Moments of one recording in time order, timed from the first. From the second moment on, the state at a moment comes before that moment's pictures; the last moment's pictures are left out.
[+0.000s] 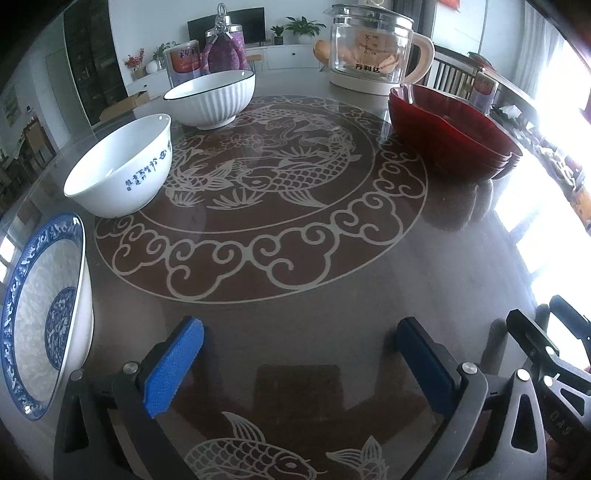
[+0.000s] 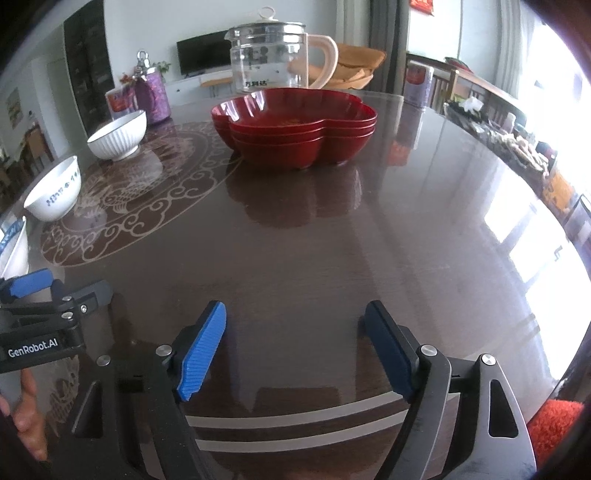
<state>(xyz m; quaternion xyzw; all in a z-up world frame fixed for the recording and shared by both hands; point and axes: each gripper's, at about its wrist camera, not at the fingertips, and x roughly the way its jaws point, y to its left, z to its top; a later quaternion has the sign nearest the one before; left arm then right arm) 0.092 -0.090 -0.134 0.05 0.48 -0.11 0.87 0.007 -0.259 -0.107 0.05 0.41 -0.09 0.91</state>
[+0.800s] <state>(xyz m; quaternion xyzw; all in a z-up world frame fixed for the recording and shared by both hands) 0.068 -0.046 -0.066 0.00 0.43 -0.18 0.88 0.000 -0.279 -0.102 0.10 0.41 -0.03 0.91</state>
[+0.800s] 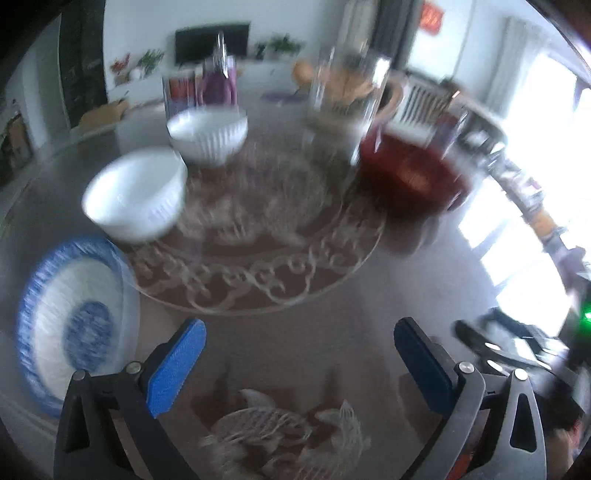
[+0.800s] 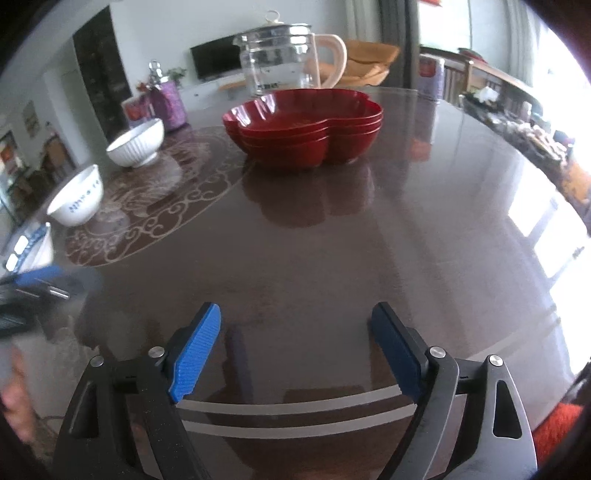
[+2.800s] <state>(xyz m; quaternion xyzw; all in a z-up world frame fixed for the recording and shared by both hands) 0.146 -0.025 -0.109 -0.08 0.47 -0.23 0.85 0.086 -0.208 -0.073 0.18 0.43 0.06 0.88</state>
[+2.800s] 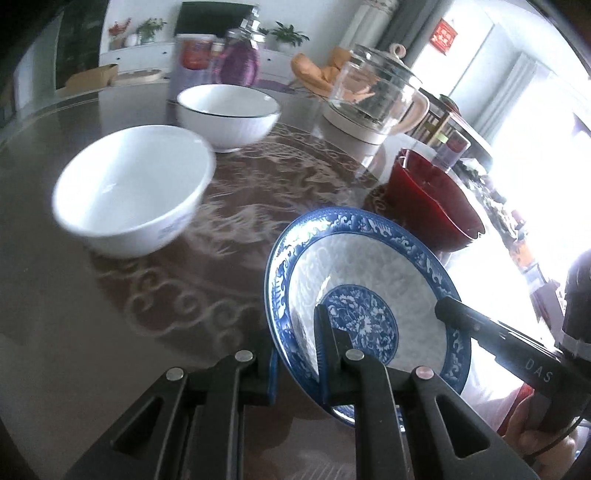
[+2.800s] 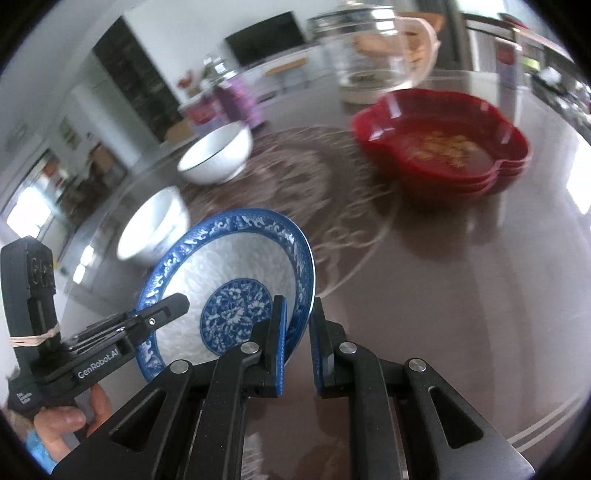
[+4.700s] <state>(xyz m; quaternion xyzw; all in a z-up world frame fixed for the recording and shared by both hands) 0.126 0.036 -0.139 0.02 0.46 -0.06 0.89 0.020 -0.261 -0.107 0.06 0.43 -0.09 0.90</state>
